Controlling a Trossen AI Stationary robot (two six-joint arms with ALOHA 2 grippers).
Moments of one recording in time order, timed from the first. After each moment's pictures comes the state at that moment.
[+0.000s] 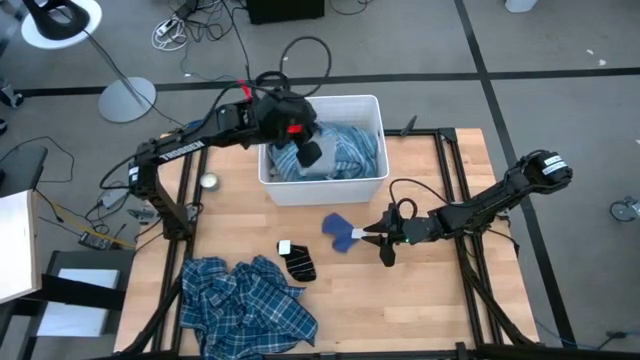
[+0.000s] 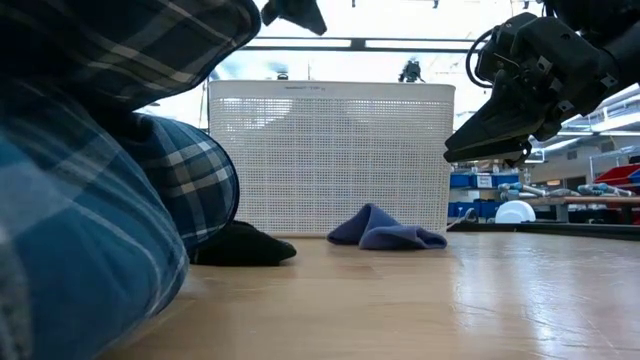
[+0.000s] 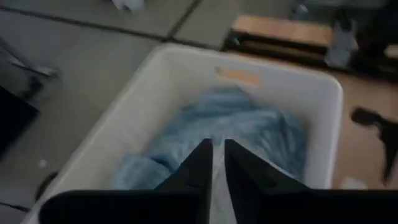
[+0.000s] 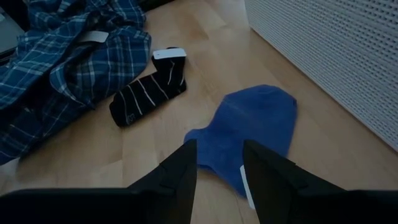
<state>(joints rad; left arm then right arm) 0.26 1.66 1.92 -0.87 -0.27 -0.01 0.34 1.24 0.37 0.37 0.42 0.52</state>
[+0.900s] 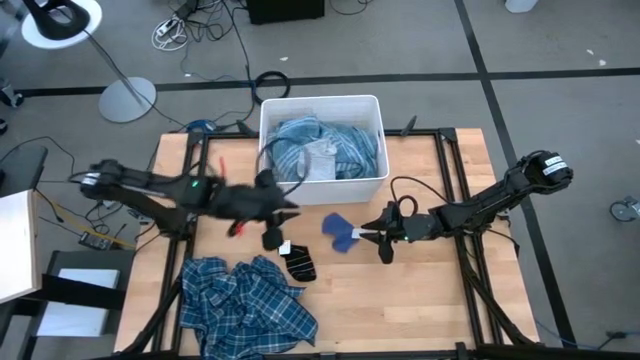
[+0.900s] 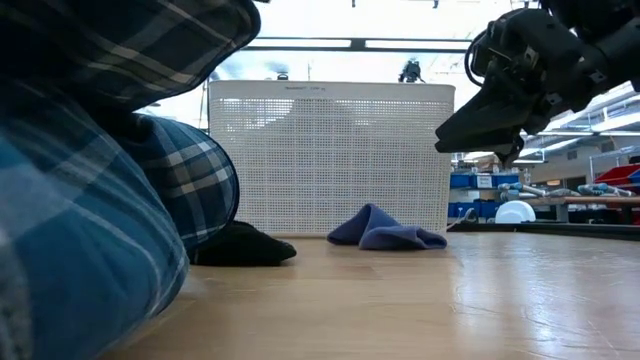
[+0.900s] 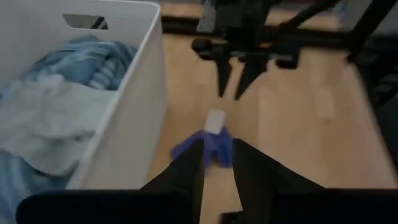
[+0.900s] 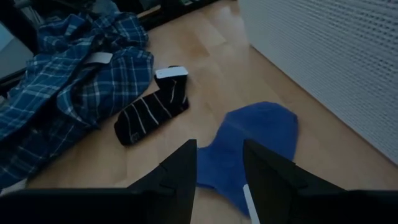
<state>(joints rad) -0.22 1.26 1.22 -0.56 -0.34 -0.24 0.32 1.24 0.37 0.43 0.41 0.52</state>
